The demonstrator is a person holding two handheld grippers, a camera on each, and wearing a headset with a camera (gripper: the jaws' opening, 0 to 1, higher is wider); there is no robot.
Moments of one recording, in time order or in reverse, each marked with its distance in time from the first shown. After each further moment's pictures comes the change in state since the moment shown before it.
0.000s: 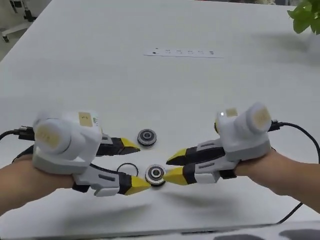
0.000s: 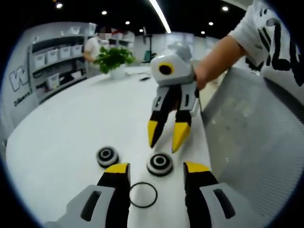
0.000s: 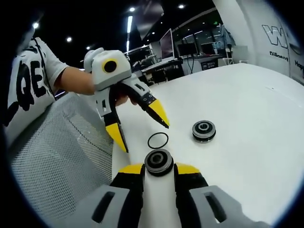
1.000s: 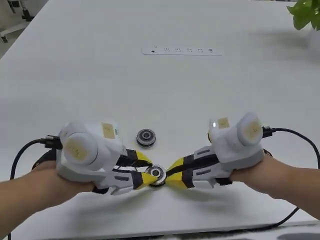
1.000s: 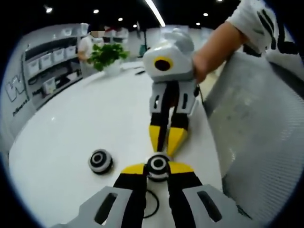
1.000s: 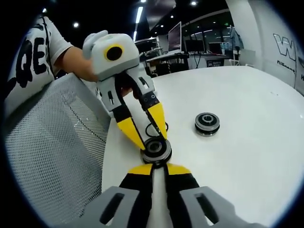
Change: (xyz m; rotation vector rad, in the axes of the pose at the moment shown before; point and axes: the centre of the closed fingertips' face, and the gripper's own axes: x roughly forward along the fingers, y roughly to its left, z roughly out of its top) left arm 0.026 -0.004 -0.010 0.135 0.056 -0.015; right arm 0.011 -0.004 -0.019 -0.106 0.066 -0.011
